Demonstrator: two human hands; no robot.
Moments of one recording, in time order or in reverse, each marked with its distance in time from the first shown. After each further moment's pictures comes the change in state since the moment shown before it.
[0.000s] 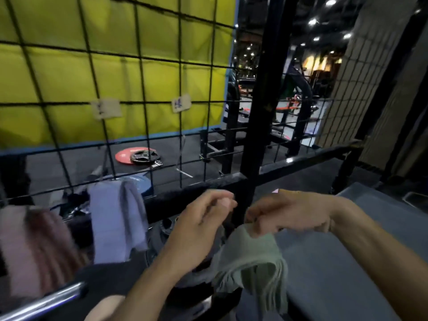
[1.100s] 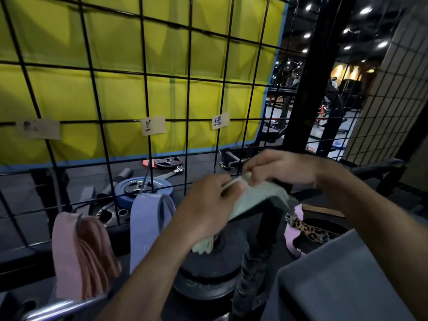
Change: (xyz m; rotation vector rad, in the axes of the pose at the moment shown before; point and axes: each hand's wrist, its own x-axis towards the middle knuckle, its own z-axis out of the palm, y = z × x) left_hand 0.037 0.048 -0.063 0.495 0.097 0.020; right_hand 0.074 -0.073 -0.059 -0.262 0.168 -0.268
